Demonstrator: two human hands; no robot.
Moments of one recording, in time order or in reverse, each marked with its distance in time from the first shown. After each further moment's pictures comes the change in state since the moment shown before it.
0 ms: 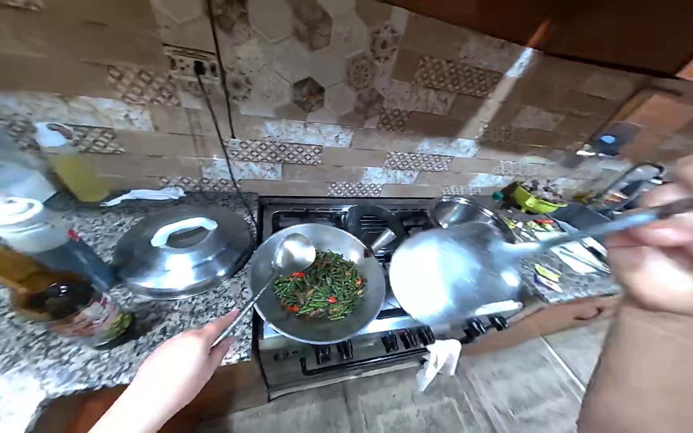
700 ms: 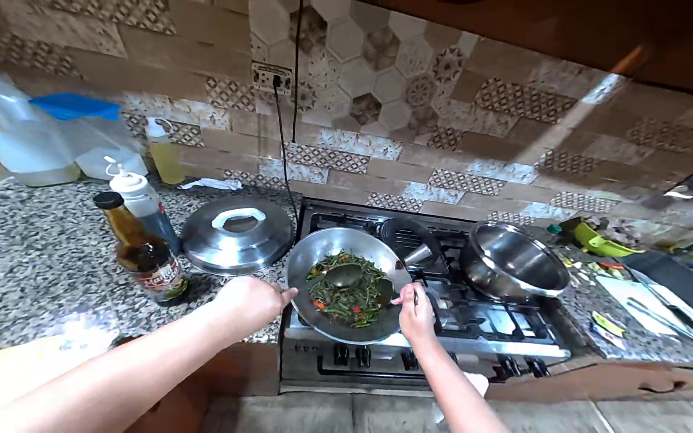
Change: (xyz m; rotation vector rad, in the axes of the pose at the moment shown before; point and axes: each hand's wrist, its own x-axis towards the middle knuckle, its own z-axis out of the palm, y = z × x) left_hand 0.033 0.055 -0.048 0.671 -0.377 0.185; right_hand -0.126 0.268 0.014 -0.897 -0.185 0.244
